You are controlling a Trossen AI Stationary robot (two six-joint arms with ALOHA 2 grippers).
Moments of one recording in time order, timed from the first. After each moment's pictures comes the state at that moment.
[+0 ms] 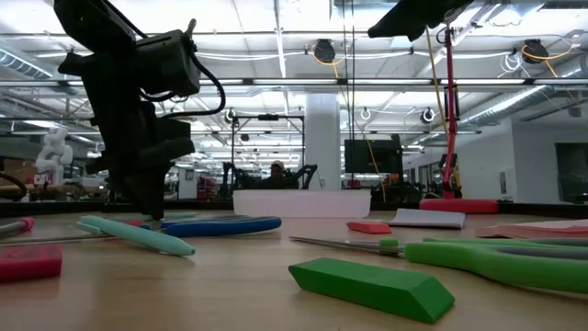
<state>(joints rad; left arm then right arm) -0.03 1.50 0.65 -0.45 -0.26 -0.94 -0.04 1.01 0.87 -0.27 0.13 -0.15</state>
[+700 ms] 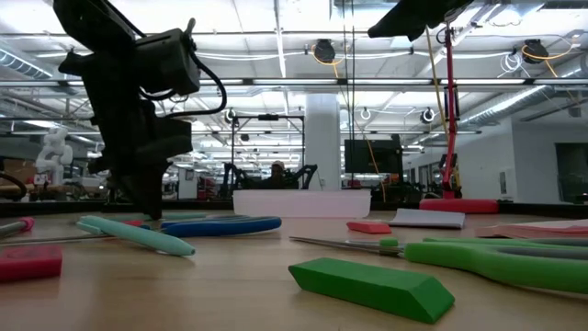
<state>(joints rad) -0.03 1.49 0.65 -0.45 -0.23 -0.90 -0.04 1.01 0.87 -0.27 0.13 -0.15</state>
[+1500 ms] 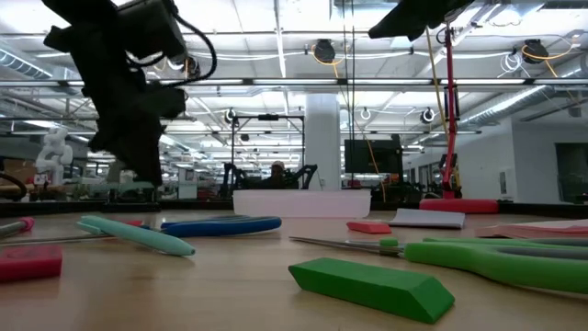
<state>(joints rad) -0.03 1.29 0.64 -0.50 -0.21 -0.82 -0.04 1.01 0.87 -0.28 0.13 -0.16</state>
